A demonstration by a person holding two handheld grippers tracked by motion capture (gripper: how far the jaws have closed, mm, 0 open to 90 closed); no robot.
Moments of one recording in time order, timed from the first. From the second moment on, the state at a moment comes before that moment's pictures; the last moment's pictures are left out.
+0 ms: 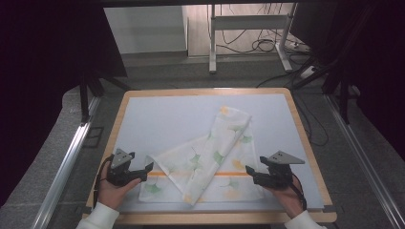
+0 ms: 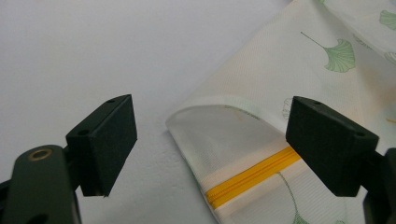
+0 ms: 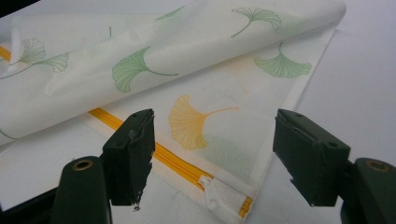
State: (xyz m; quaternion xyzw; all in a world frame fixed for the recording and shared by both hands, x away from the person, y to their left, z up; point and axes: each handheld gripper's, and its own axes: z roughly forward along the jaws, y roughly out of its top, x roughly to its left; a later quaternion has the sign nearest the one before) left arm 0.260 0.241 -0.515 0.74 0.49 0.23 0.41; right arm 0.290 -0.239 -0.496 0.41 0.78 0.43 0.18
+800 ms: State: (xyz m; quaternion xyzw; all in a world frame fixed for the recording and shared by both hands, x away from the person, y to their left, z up) left arm 0.241 0.233 -0.510 0.74 0.48 0.22 0.42; right arm 0.295 -0.214 -0.498 0.37 0.81 0.42 0.17
